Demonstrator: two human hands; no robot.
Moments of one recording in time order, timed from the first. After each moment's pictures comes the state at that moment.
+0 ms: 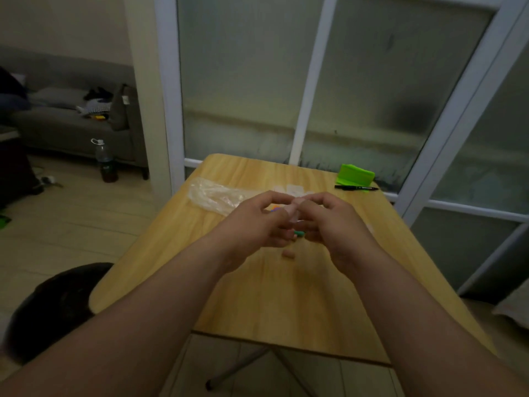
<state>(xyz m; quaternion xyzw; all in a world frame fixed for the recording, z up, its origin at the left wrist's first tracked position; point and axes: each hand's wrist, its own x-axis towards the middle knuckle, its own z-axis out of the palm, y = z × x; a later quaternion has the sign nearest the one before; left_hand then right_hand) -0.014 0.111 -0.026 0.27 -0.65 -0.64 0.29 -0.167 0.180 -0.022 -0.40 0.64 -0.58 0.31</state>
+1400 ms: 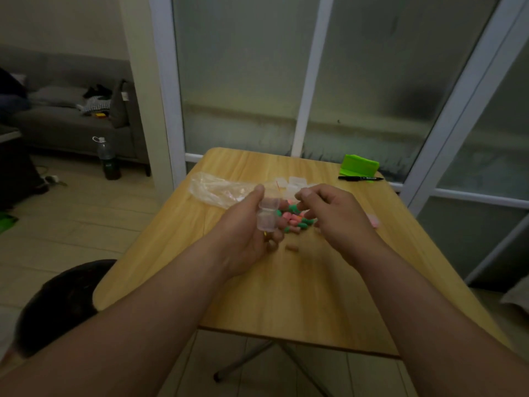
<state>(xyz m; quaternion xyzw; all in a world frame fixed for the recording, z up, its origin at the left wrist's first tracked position) -0.015 0.113 -0.030 0.31 -0.43 -0.81 0.26 -0.187 0.168 -0.039 -0.49 0.68 -0.51 0.16</state>
